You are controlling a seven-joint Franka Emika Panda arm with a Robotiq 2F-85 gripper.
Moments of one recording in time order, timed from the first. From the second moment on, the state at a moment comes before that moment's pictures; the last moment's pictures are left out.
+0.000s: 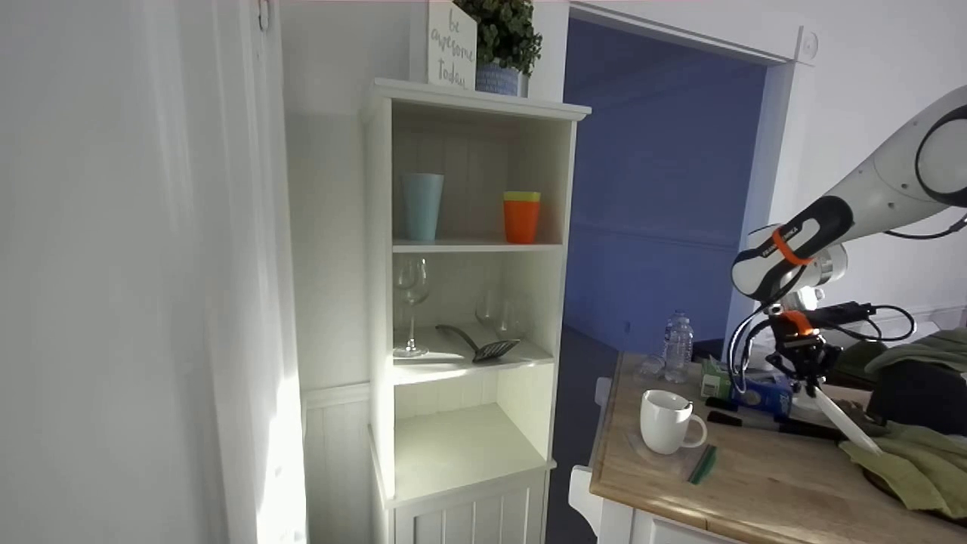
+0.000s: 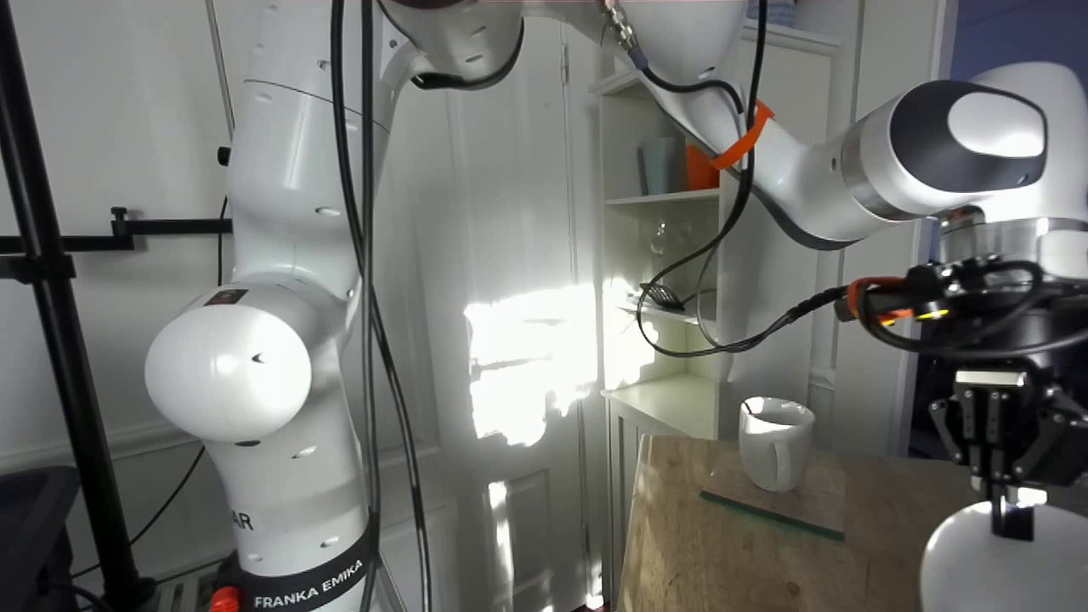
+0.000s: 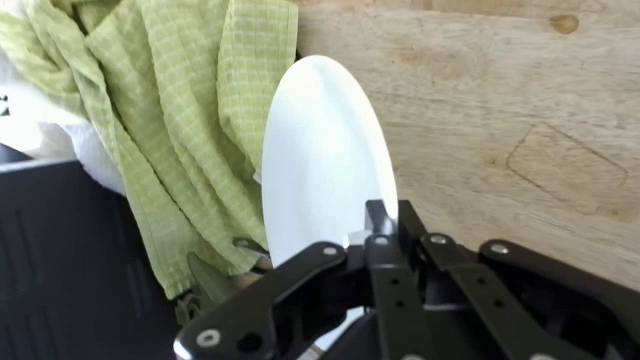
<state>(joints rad) -0.29 0.30 -0.33 -1.89 -0.28 2.00 0.28</state>
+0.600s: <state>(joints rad) -0.18 0.25 -0.33 -1.99 -0.36 1.84 0.53</state>
